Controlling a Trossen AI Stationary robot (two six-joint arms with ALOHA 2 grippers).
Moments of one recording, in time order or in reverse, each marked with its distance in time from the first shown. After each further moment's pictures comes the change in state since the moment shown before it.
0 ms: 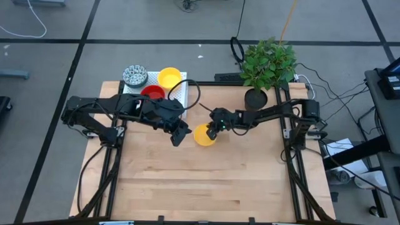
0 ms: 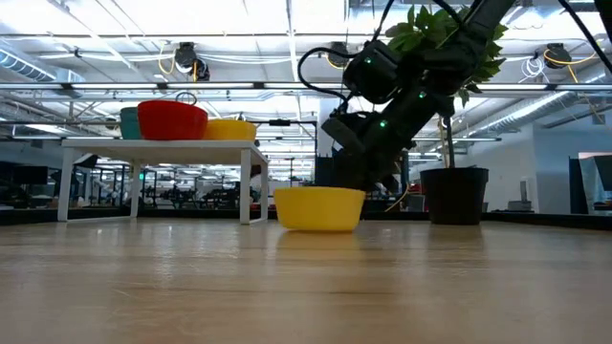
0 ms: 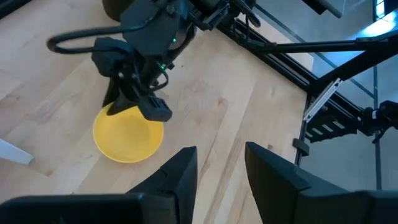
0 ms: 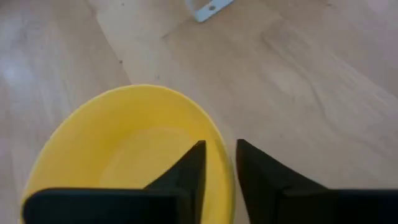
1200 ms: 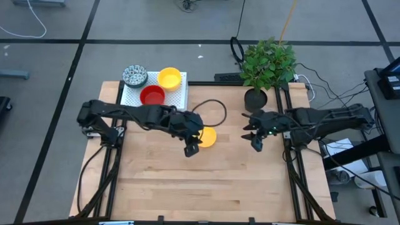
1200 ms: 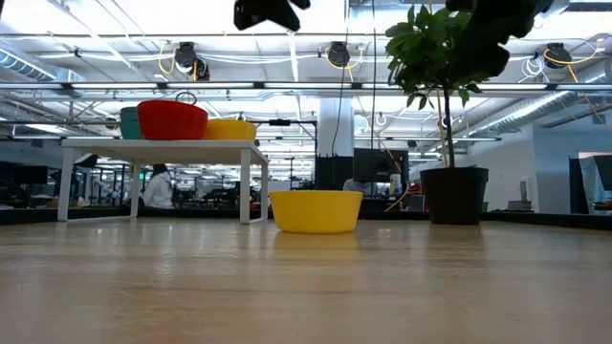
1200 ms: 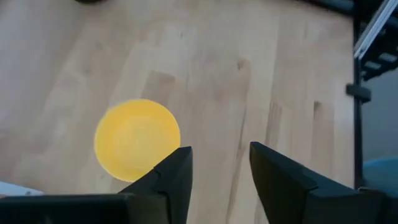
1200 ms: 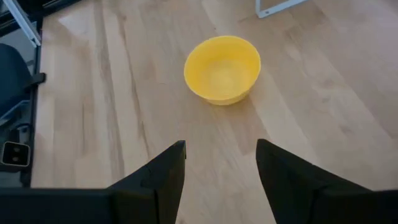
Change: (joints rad) left arm 0.003 0.203 -0.001 0.045 0.036 0.289; right arm 0.262 -0.841 -0.002 -0.834 0.041 -0.028
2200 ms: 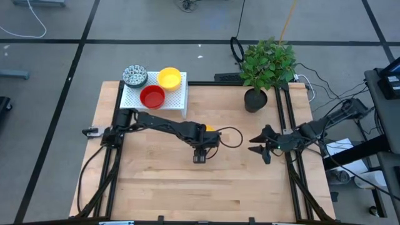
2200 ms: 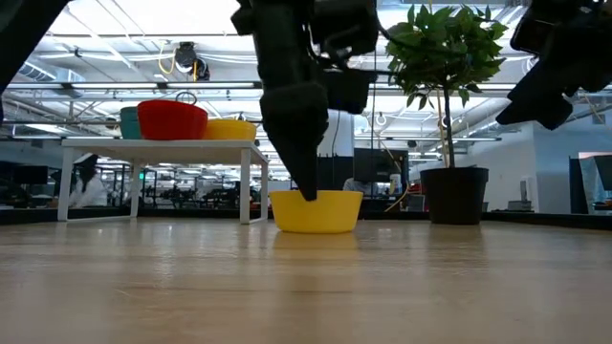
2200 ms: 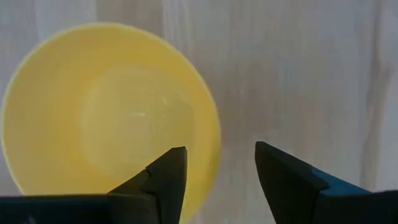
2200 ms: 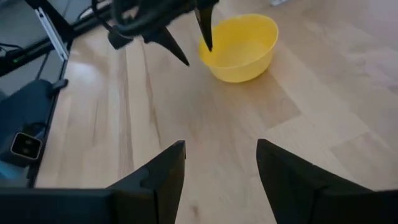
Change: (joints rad) left arm 0.029 0.450 0.001 0.011 -0.010 0.325; right arm 0.373 -0.335 -0.482 0.292 0.313 0.261
